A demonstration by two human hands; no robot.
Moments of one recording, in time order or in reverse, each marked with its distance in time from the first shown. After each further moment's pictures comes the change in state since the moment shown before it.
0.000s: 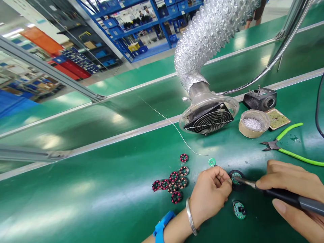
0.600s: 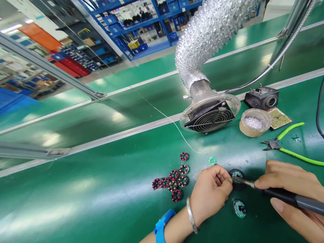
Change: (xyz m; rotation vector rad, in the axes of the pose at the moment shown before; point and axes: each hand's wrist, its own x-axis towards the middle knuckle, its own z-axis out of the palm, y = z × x) left_hand 0.000 -0.001 0.000 0.017 -0.003 0.026; right_hand 0.001 0.001 0.004 0.119 -0.042 0.037
